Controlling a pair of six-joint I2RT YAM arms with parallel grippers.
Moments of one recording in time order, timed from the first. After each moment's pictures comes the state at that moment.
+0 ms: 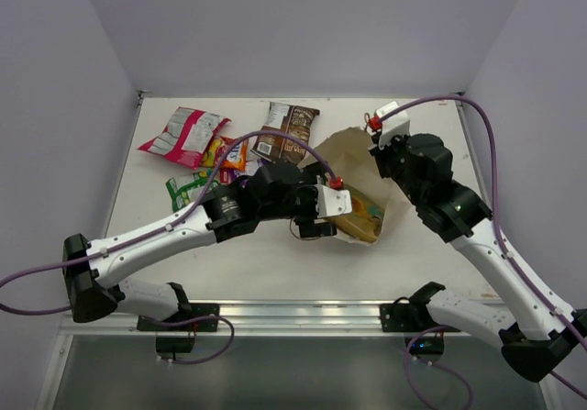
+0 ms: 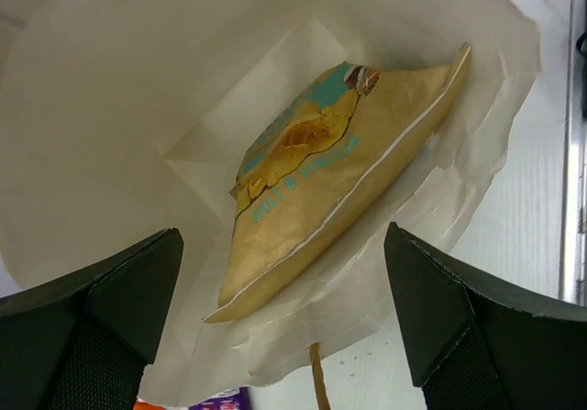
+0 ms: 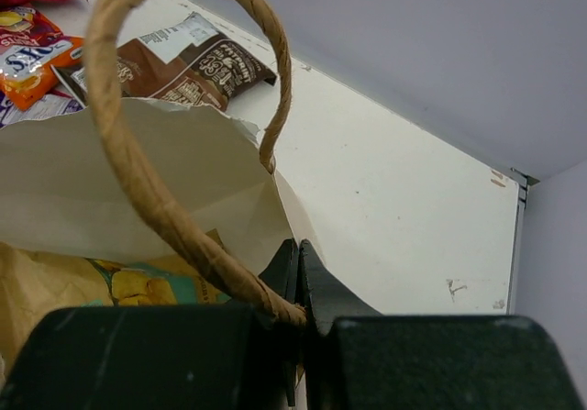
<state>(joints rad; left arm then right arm) -1.06 1.30 1.24 -0.38 0.12 0.46 0.59 0.99 1.16 -0.44 0.29 -0.22</state>
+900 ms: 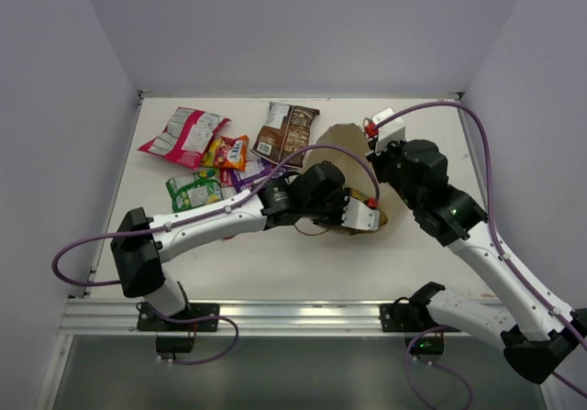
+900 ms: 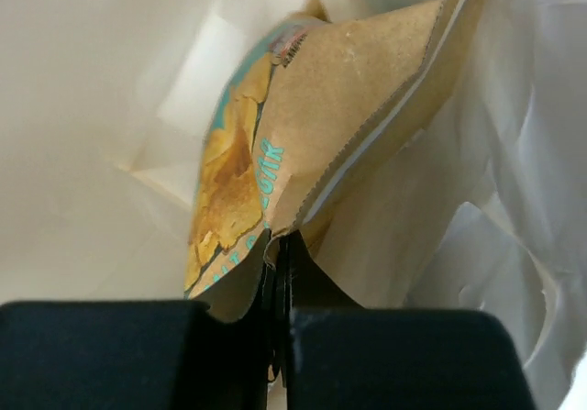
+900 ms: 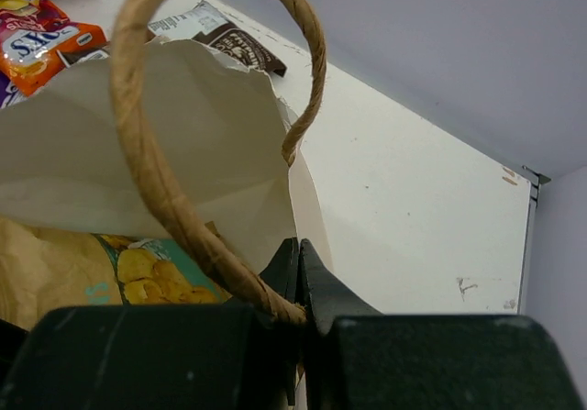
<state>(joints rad) -1.09 1.64 1.41 -0.51 0.11 0.74 0.61 0.97 1.10 -0.41 0.28 -0.22</state>
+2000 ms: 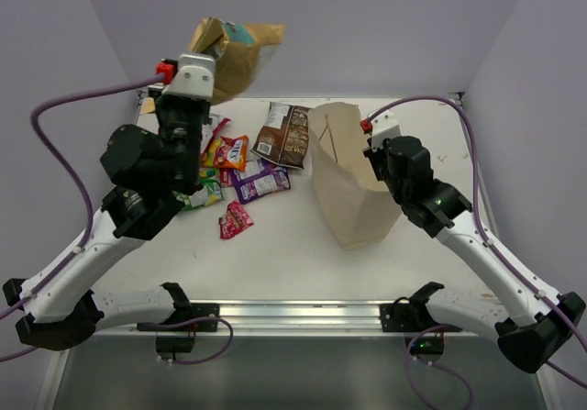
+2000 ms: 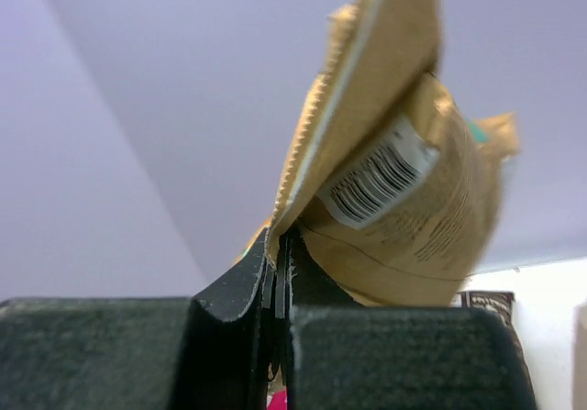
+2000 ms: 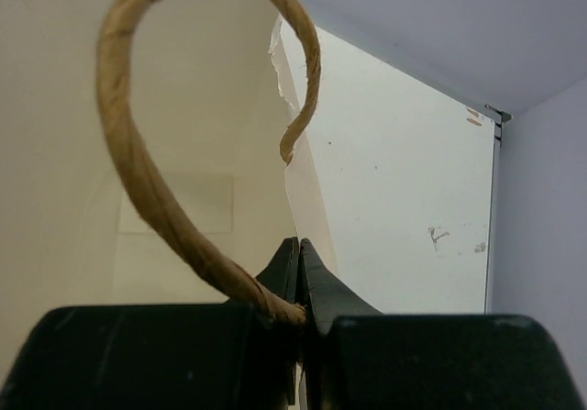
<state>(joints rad) -0.93 1.12 1.53 0.06 -0.82 0.67 0.60 1.05 1.08 -0.40 0.43 -0.20</state>
